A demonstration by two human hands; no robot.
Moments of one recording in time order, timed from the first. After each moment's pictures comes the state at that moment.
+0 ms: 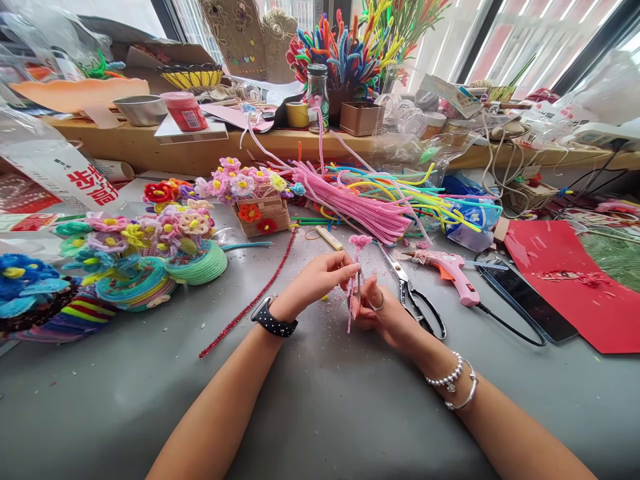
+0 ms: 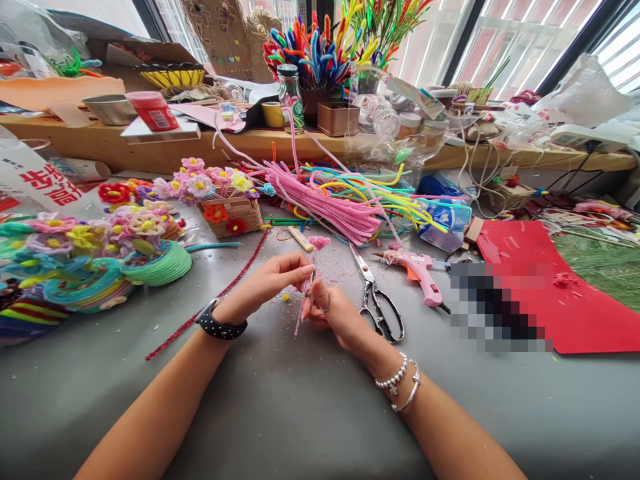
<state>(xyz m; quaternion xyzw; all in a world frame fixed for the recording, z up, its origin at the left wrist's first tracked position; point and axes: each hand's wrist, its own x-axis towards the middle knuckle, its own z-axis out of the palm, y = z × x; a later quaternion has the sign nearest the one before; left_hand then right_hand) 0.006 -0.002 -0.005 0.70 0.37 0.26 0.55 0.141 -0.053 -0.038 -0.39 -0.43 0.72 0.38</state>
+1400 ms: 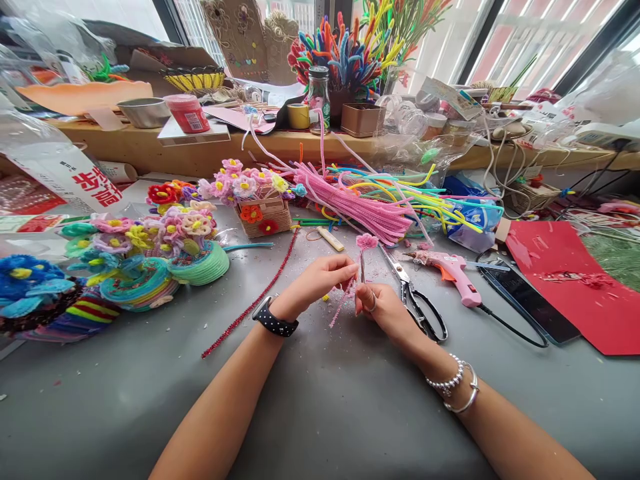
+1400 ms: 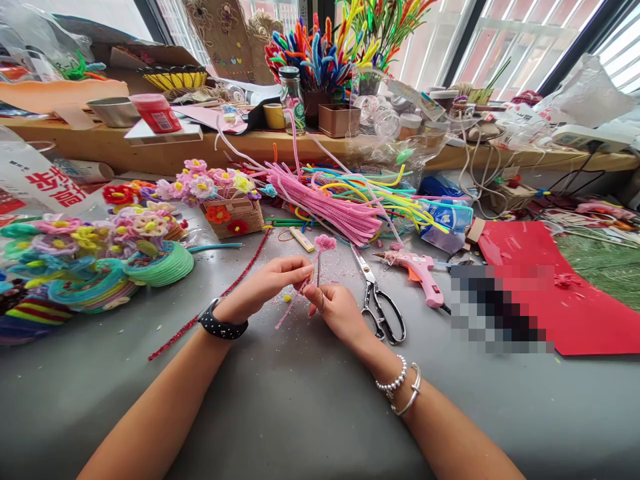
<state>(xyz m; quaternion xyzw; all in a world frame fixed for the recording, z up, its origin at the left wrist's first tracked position) 0.004 -0.004 -0.004 0.69 0.37 0.25 0.57 0.146 -0.048 -0.046 -0.51 -0.59 0.51 0.37</state>
